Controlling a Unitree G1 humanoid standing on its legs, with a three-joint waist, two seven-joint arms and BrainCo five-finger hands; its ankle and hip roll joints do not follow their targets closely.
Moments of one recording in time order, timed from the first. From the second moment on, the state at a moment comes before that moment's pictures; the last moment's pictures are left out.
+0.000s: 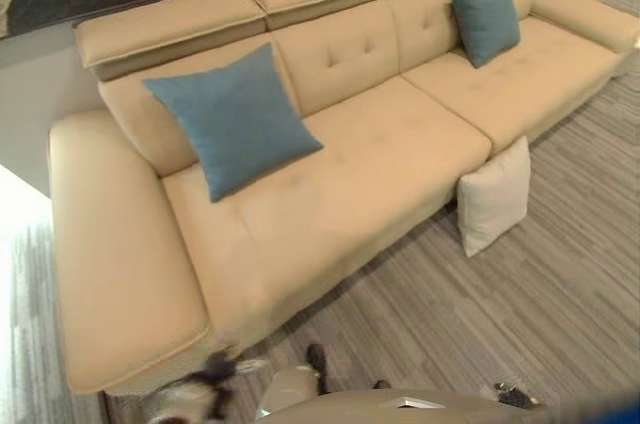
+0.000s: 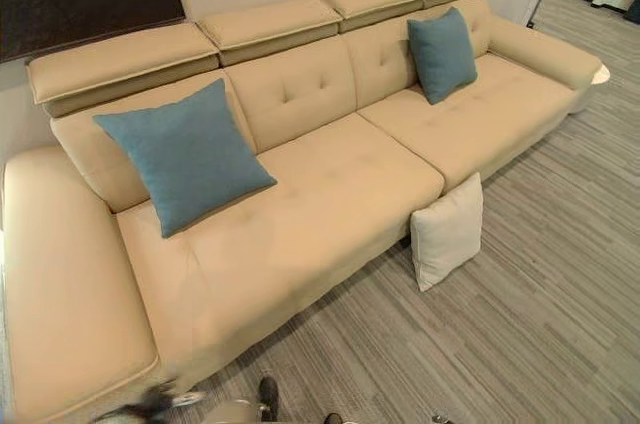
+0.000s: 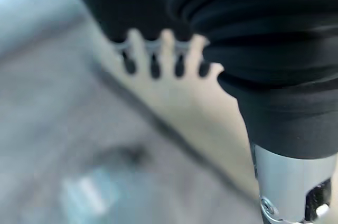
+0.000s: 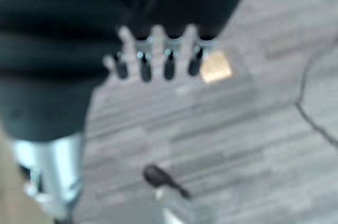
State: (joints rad) left arm -0.02 0.26 -0.26 1.16 -0.07 -0.12 0.01; right arm 0.05 -0.30 0.22 1.27 -0.04 -0.09 -0.02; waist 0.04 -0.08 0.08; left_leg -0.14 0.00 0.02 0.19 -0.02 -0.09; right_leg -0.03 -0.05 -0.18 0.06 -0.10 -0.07
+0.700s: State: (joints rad) left arm -0.07 0.25 -0.27 1.17 -0.07 -0.12 0.05; right arm -0.02 -0.28 0.24 1.29 -0.02 -0.09 -0.08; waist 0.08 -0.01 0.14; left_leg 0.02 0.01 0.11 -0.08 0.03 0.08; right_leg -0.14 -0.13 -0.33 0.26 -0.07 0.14
